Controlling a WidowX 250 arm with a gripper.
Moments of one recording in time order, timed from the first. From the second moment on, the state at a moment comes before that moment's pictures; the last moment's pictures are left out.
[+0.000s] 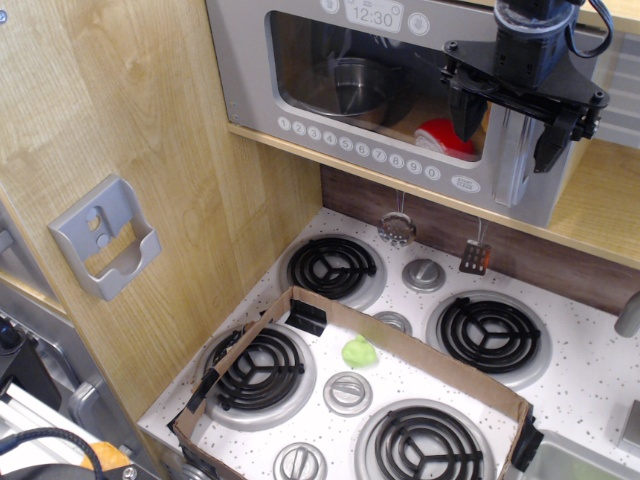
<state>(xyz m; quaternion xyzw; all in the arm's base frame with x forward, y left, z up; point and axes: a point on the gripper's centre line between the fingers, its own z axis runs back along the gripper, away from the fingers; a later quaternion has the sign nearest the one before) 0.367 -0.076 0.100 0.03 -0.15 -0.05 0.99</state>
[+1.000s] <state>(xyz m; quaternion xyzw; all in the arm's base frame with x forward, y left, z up) 0.325 -0.077 0.094 0.04 -0.15 0.03 0.99</state>
